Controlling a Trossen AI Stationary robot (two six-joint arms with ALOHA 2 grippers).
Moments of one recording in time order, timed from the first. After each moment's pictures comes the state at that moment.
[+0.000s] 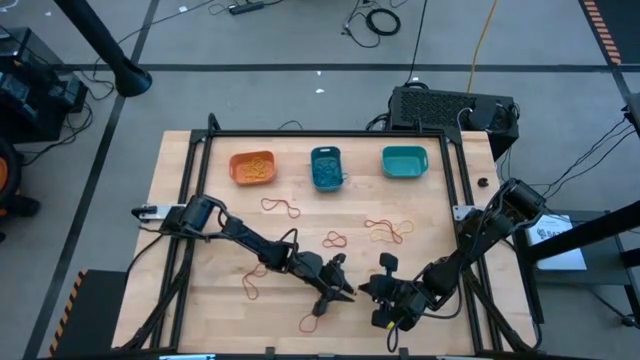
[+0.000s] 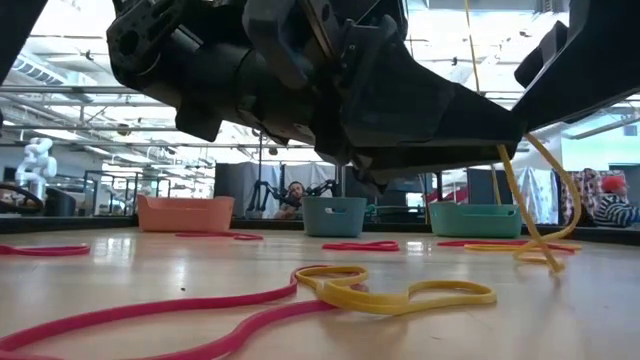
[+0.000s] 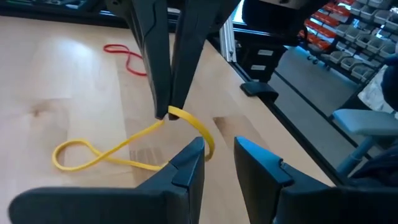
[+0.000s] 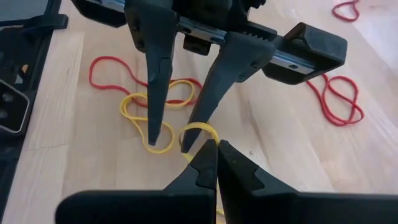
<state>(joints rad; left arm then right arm) -0.33 2.18 1.12 0.78 0.16 -0.20 0.74 1.68 0.93 -0.18 0.64 0.76</state>
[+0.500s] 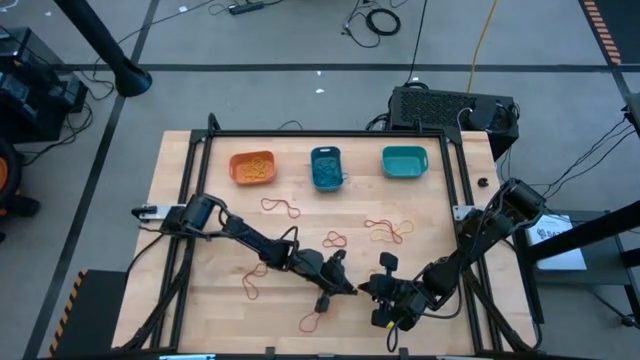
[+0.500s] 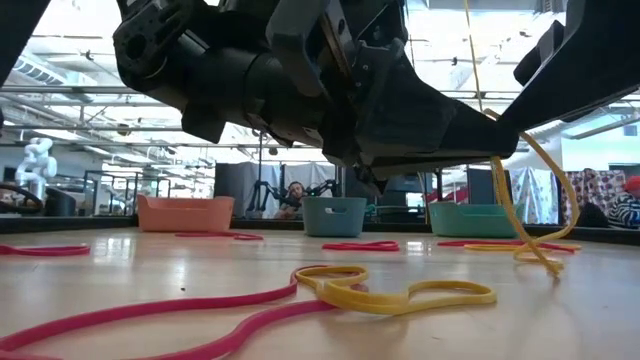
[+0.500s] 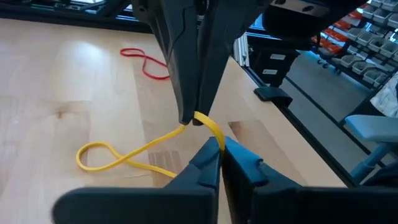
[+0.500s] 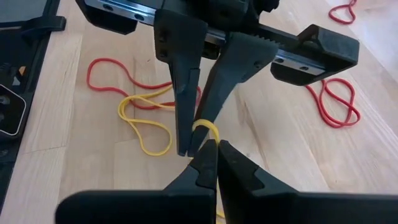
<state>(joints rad) -0.31 2.18 1.12 0.78 0.14 -0.20 0.74 1.68 0.93 -0.18 0.65 0.76</state>
